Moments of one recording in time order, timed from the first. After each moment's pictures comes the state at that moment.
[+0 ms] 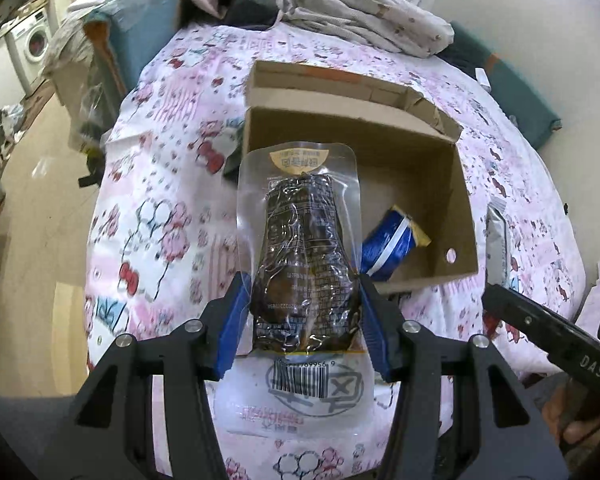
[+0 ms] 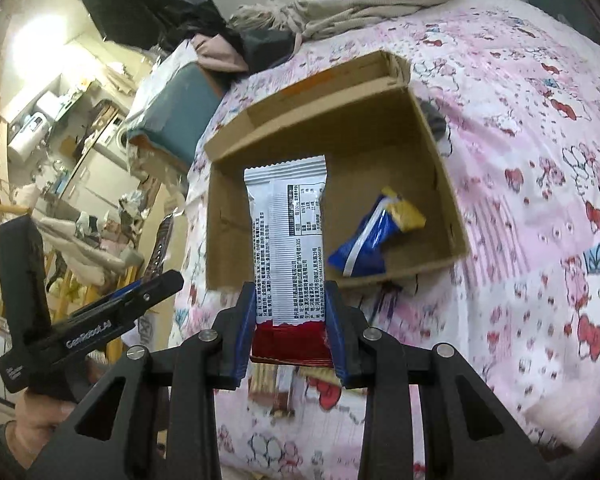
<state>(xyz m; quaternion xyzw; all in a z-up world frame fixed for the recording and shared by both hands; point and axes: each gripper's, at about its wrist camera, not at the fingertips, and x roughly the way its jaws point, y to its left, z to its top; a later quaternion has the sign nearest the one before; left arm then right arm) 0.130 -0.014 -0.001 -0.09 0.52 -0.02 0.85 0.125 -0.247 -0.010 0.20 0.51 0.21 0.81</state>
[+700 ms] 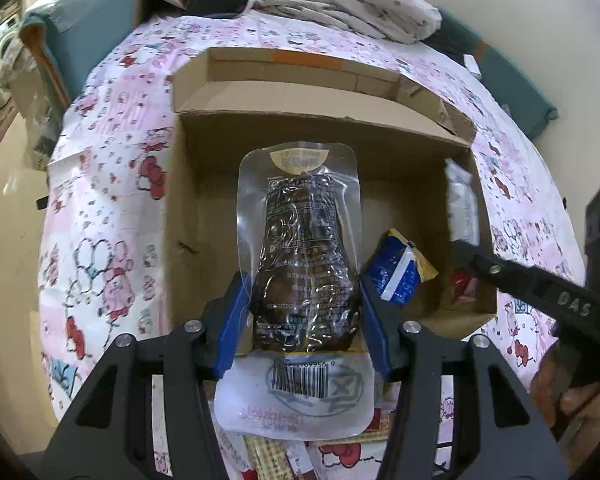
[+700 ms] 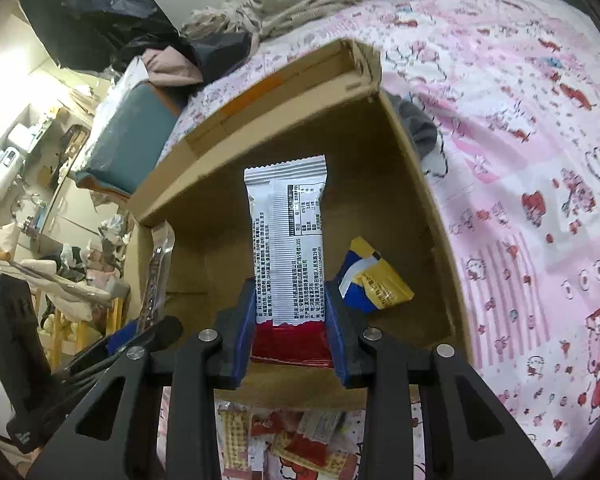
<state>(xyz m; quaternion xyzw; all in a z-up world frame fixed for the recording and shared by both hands) 0.203 -0.037 -0.057 -0.09 0.53 -0.06 0.84 0.221 -0.253 -0.068 0.23 0.54 0.17 0.80</state>
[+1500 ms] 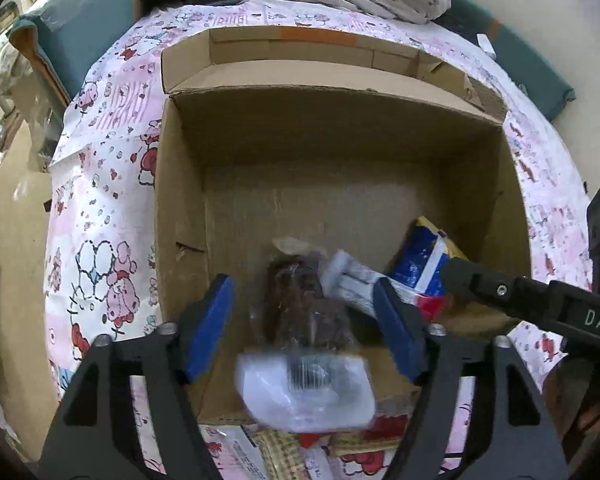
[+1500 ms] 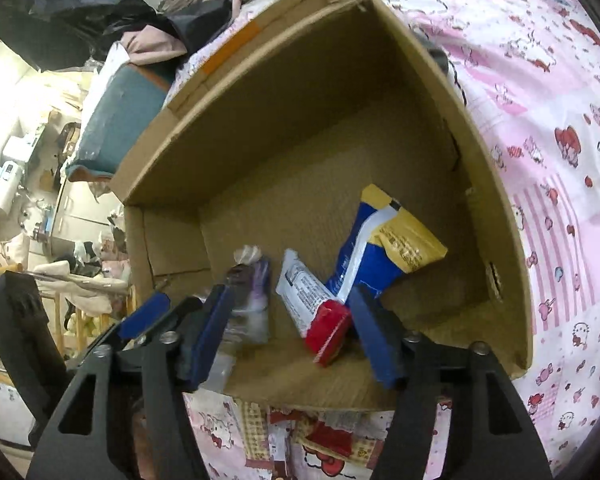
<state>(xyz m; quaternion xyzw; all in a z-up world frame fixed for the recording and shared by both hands) 0.214 -0.039 -0.076 -0.06 0.55 -0.04 0.83 0.226 -0.245 -0.098 0.27 0.59 0.18 0.74</state>
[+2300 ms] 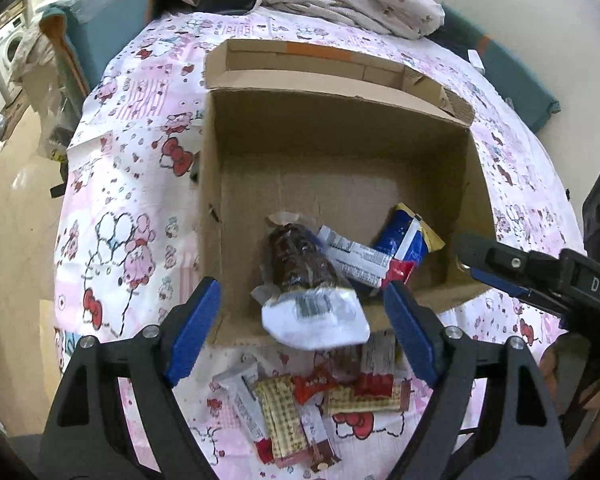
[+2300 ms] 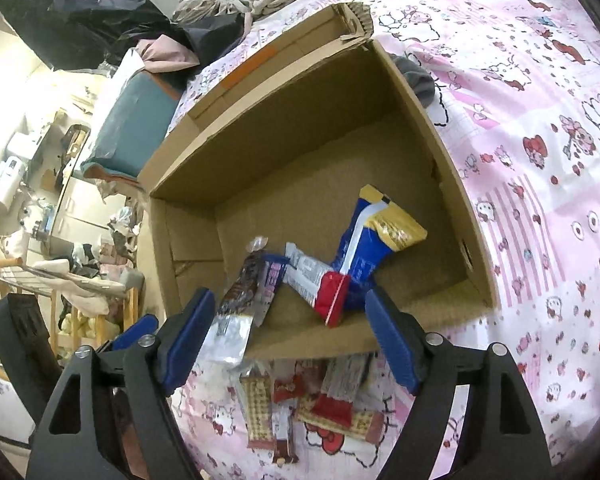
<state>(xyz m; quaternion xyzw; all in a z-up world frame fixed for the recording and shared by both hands) 0.162 -0.023 -0.045 -0.09 0.54 -0.04 0.84 0.192 -0.254 -0.063 0.26 0.56 0.18 0.76</state>
